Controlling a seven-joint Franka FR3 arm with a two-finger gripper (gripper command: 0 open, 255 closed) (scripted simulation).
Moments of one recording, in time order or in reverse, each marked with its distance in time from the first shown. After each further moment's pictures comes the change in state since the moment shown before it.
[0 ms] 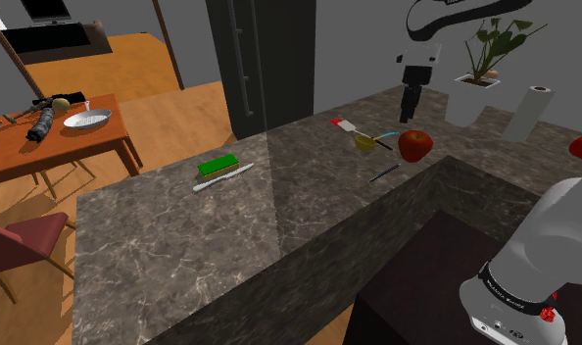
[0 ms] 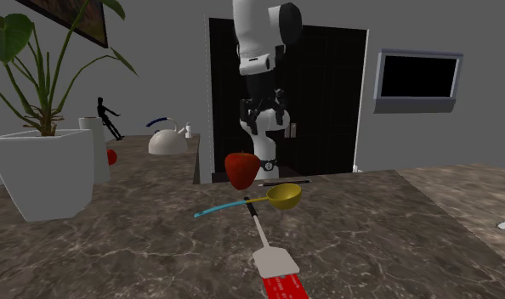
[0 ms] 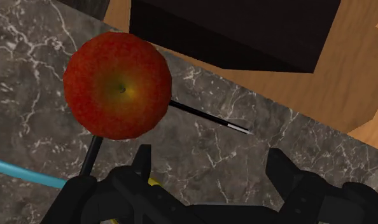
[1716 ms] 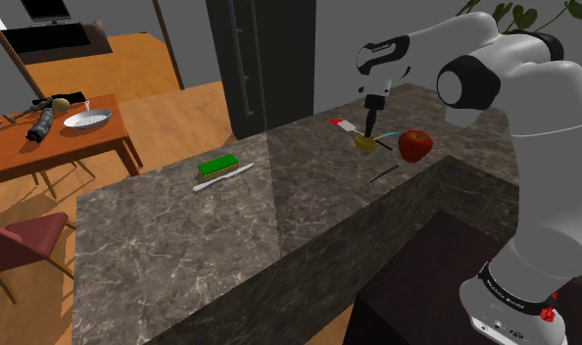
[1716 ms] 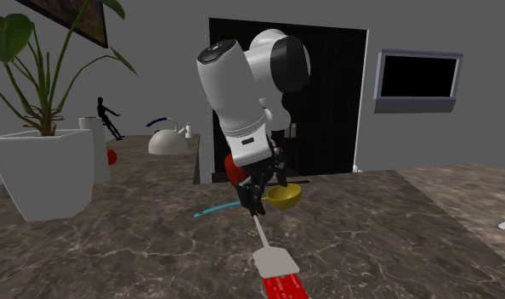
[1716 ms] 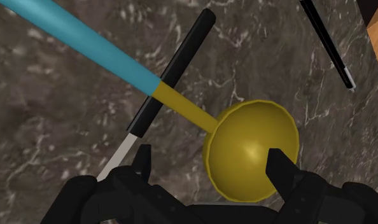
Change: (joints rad) arm -0.171 0.785 0.019 0.632 0.388 -0.107 -0.465
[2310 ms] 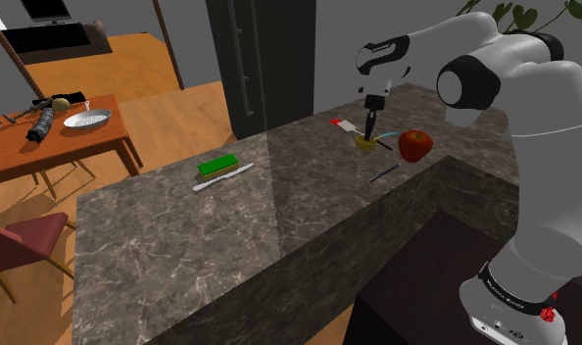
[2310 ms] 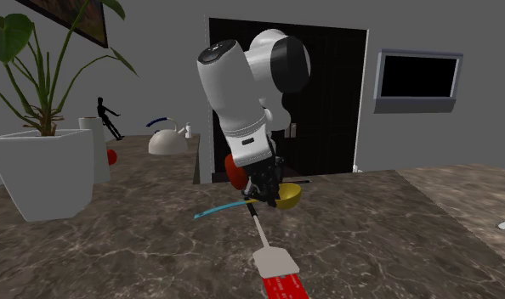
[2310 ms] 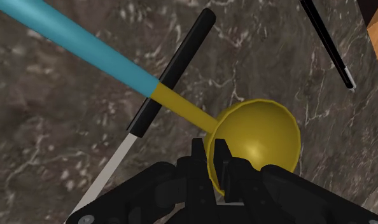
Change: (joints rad) arm 0.000 0.000 0.000 -0.001 0.000 0.001 0.000
